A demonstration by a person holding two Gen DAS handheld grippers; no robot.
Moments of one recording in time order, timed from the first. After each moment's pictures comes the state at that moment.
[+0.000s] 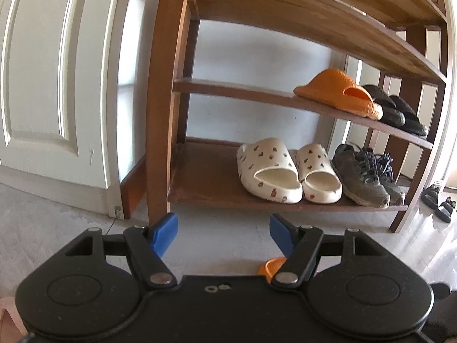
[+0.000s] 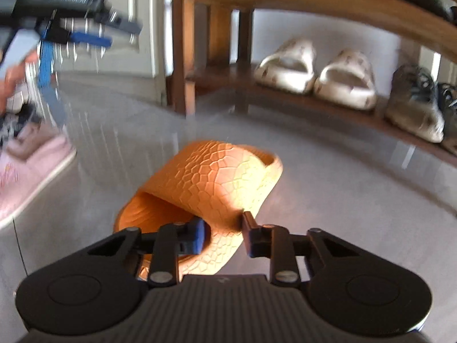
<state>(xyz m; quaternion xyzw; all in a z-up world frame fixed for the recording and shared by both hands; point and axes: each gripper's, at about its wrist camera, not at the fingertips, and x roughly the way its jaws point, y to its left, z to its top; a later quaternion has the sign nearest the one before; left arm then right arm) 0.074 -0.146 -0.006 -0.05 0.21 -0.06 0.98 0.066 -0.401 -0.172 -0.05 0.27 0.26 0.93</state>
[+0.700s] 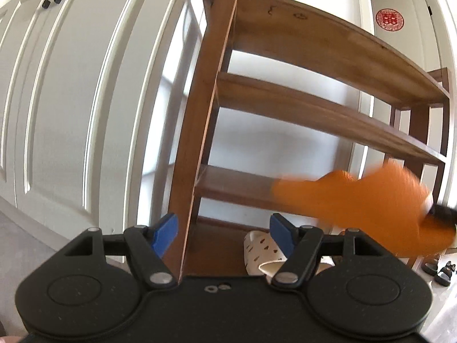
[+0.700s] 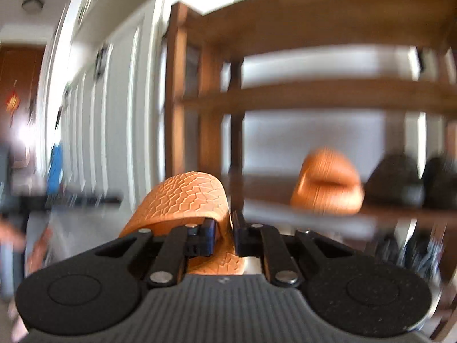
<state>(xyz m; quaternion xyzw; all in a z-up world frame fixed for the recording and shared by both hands) 0.053 -0.123 0.060 -0.09 0.07 -0.04 0.99 0.079 -0.419 0.021 0.02 0.00 0.25 0.97</state>
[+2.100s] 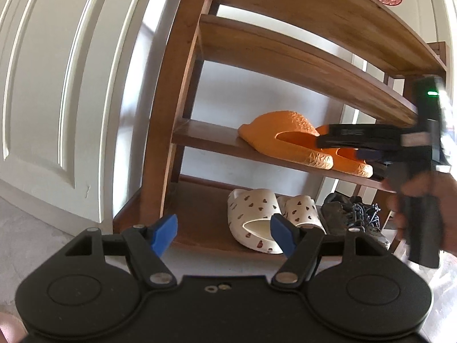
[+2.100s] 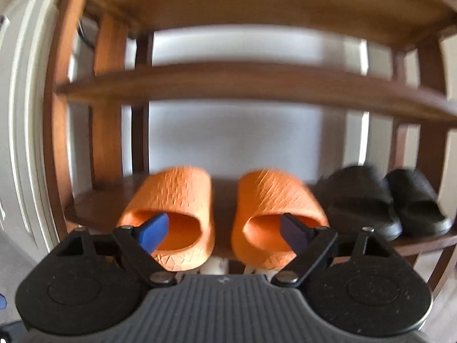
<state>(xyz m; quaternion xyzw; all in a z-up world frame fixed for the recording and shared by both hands) 0.072 -0.135 0.026 -0.09 0.15 -0.07 0.98 0.231 -0.334 0.036 0.00 0.14 0.06 0.99</state>
